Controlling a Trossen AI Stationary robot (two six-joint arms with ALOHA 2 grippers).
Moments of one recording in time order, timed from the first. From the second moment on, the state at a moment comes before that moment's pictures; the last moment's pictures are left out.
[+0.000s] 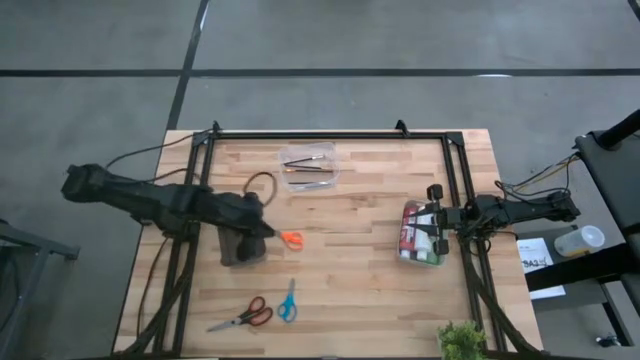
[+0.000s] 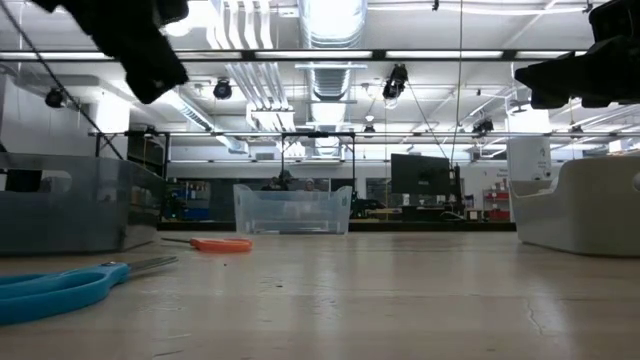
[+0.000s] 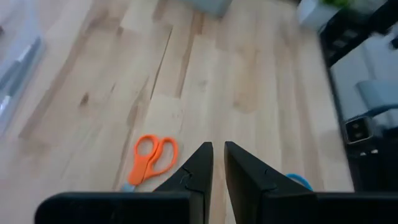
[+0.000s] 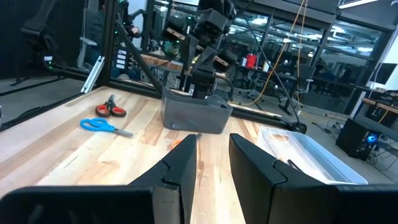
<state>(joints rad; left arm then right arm) -0.16 0.97 0.70 -0.42 -0.01 -0.41 0.18 0.01 0.01 0.03 0.12 -0.20</state>
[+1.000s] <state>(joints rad) -0.15 1.67 1.02 -0.49 -0.11 -0.69 0.18 0.01 0.01 0.03 0.13 -0.20</state>
